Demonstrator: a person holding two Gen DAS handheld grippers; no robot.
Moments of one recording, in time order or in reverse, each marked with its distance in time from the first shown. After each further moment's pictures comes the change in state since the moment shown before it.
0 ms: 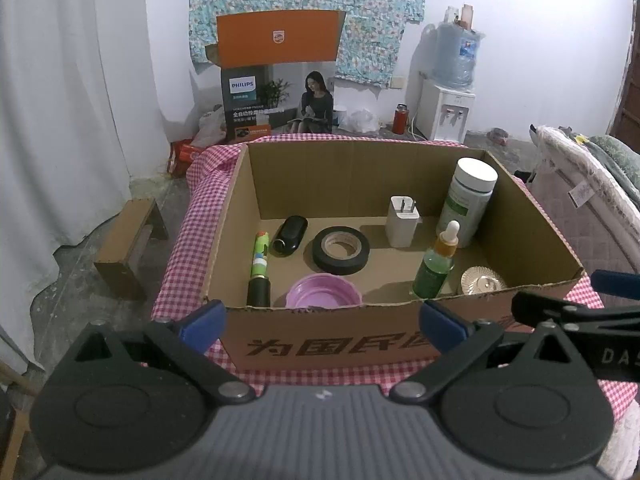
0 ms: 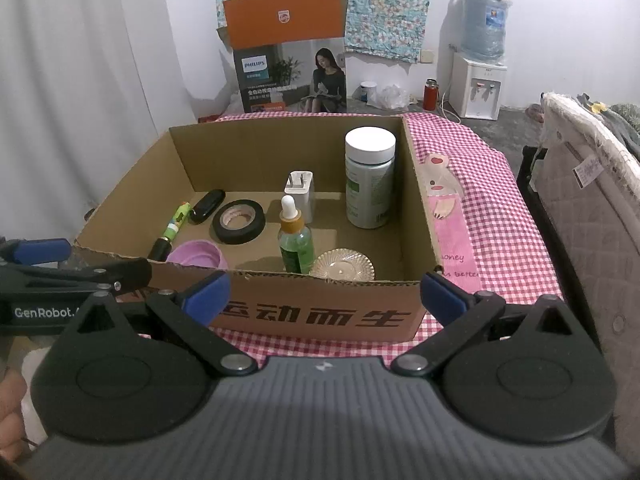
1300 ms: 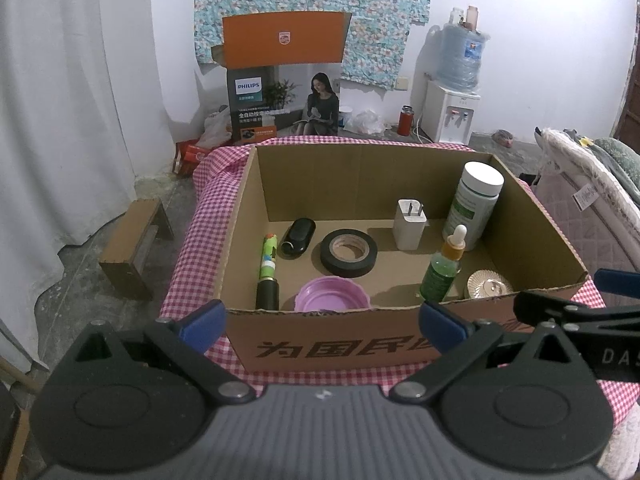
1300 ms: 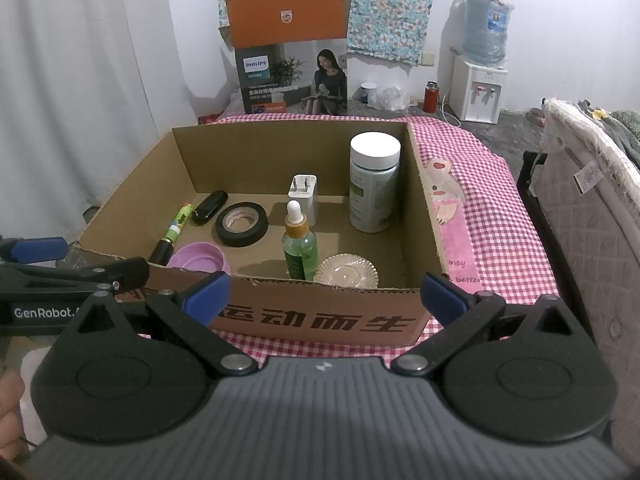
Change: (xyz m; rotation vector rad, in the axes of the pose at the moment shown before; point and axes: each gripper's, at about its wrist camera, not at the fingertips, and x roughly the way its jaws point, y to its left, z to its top) left arm -0.003 0.002 0.003 -0.006 -0.001 0.016; right arm 0.000 0.000 0.002 -0.014 -0.001 -0.002
